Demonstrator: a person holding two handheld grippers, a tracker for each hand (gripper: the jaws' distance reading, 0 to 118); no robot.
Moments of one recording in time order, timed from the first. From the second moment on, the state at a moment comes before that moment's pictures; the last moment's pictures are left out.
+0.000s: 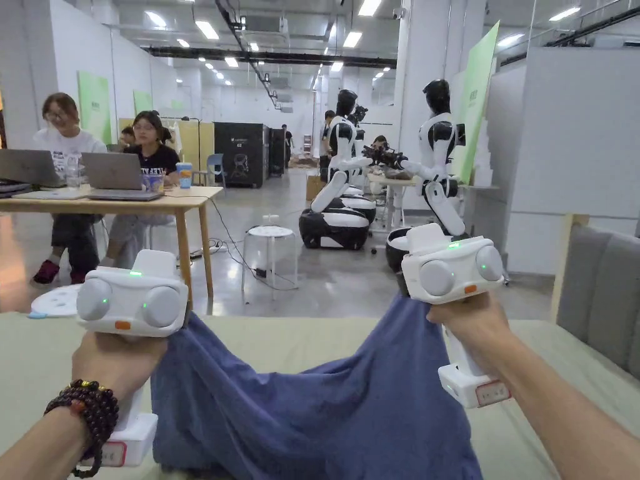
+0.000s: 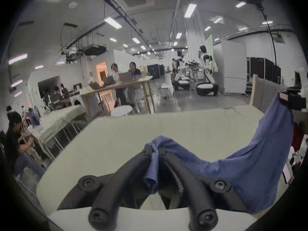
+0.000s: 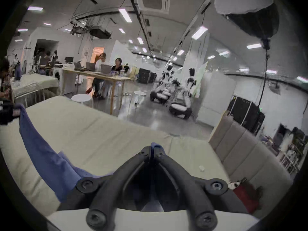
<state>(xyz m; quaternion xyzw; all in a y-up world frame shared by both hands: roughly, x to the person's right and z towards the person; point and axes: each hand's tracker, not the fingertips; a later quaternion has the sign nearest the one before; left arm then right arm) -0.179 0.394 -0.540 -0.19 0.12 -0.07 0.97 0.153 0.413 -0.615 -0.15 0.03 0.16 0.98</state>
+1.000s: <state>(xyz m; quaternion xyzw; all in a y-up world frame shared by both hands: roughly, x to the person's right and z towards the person) -0.205 0.480 -0.637 -0.11 0.20 -0.07 0.97 0.155 0.538 -0.674 0.00 -0.10 0.16 0.98</state>
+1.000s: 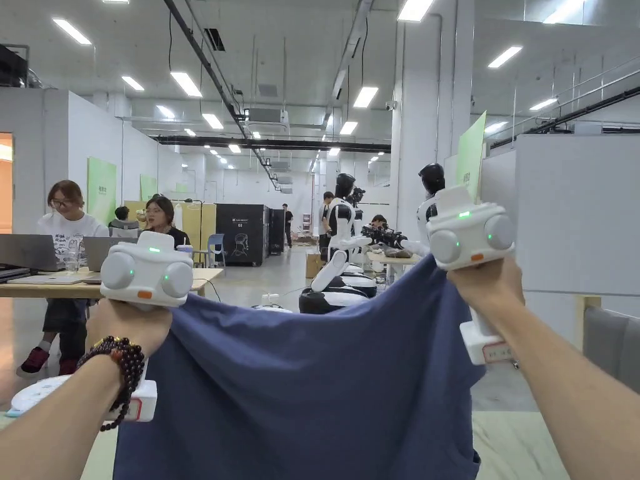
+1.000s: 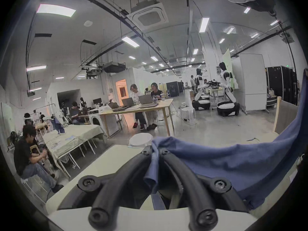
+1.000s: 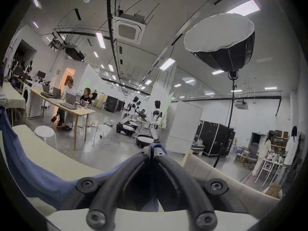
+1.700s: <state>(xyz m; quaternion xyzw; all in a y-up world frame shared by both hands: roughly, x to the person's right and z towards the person) -0.211 0.328 -0.498 -0.20 0.17 -0.06 0.96 0.175 0.381 -0.517 -0.07 -0.03 0.19 0.98</state>
